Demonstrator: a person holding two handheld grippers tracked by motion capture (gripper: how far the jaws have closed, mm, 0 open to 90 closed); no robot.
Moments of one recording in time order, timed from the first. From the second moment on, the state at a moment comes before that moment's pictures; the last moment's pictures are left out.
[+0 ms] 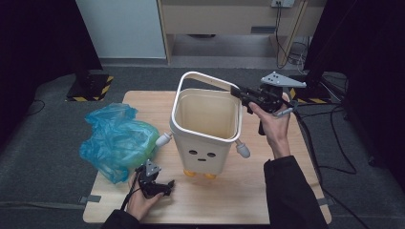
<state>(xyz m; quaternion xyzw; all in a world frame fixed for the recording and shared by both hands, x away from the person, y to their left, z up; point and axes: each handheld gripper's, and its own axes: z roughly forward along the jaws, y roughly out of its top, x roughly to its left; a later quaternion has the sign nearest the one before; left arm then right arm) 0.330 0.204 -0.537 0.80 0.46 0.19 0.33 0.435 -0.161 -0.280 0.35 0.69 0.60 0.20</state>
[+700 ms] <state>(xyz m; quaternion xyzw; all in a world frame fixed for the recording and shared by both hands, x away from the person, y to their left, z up) 0.330 0.204 -0.537 0.80 0.46 0.18 0.34 0.437 -0.153 -0.293 0.36 0.70 0.58 0.21</state>
